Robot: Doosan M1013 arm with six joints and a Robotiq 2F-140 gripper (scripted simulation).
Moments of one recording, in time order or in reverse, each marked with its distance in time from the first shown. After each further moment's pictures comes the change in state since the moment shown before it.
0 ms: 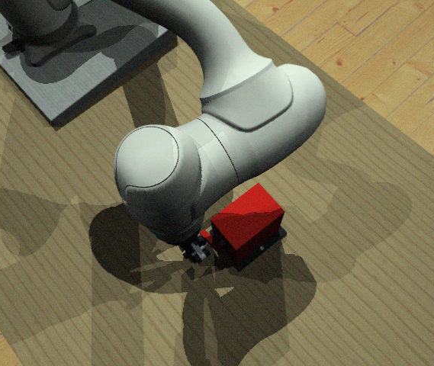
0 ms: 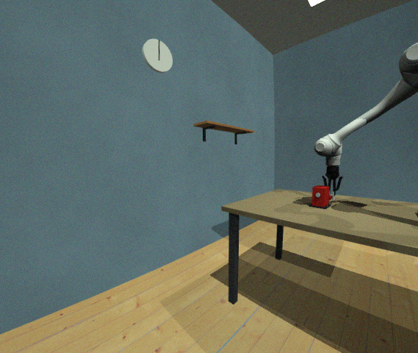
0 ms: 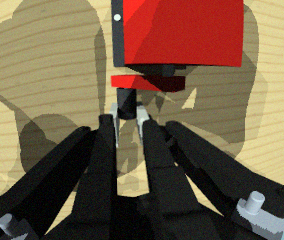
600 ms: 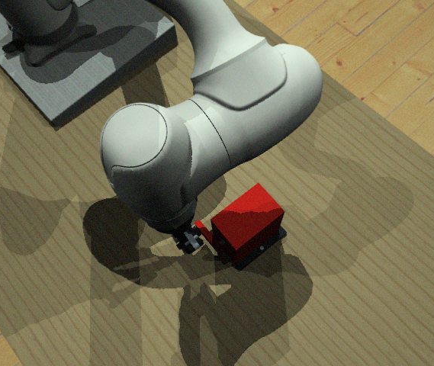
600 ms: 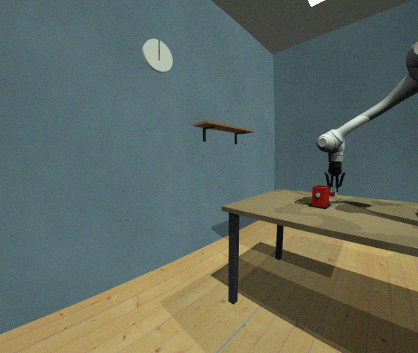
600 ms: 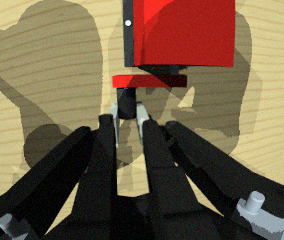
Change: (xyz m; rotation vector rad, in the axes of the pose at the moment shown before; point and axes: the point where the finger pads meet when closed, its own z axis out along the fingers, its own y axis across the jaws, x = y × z) arm 0.000 -0.014 -0.026 0.000 0.000 0.000
